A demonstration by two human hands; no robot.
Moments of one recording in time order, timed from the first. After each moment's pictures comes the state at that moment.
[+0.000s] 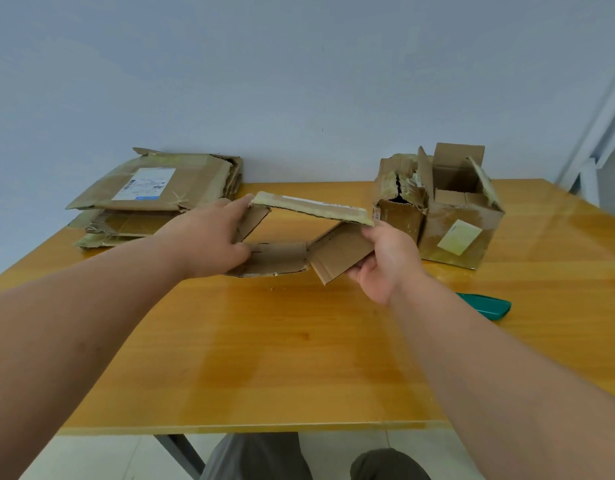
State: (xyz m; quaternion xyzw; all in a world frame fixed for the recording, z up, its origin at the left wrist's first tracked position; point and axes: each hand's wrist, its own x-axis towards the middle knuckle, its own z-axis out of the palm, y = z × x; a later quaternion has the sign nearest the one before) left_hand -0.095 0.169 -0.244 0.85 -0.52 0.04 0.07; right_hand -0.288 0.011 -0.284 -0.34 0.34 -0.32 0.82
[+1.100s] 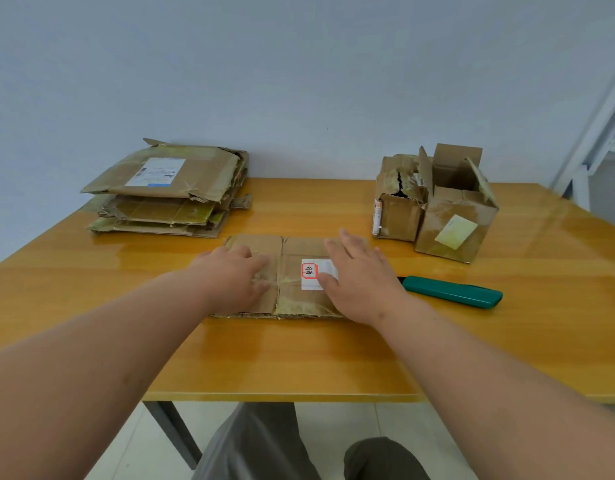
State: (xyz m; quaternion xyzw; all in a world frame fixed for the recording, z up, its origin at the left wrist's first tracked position) left_hand -0.132 0.184 -0.298 0.86 -0.49 -0.02 -0.09; right_hand -0.301 0.041 -0.318 -0.95 0.29 -0.07 0.09
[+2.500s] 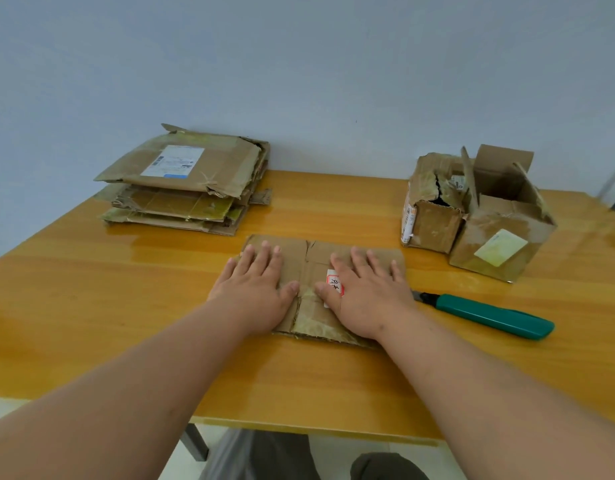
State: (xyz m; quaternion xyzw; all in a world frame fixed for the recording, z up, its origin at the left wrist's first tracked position) left_hand -0.117 0.167 -0.355 0.90 -0.44 -0.03 0.01; right_hand -0.260 0.028 -0.349 -0.94 0.32 0.04 0.05
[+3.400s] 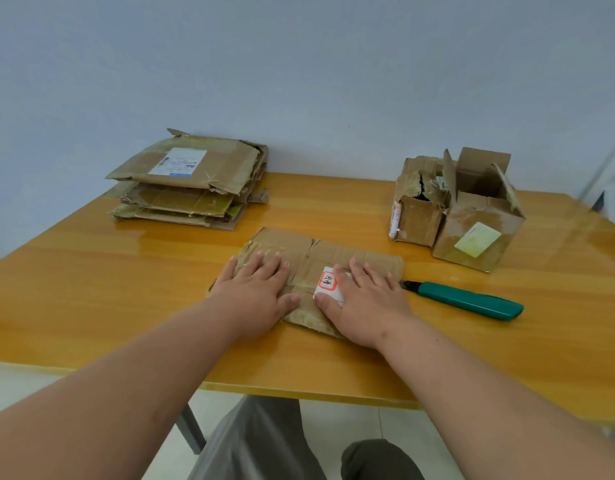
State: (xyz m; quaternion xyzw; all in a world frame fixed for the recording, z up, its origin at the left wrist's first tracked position) left_hand -0.148 0.190 -0.342 0.87 -0.48 -0.04 -0.05; right_hand -0.297 0.053 -0.344 -0.94 0.33 0.06 0.07
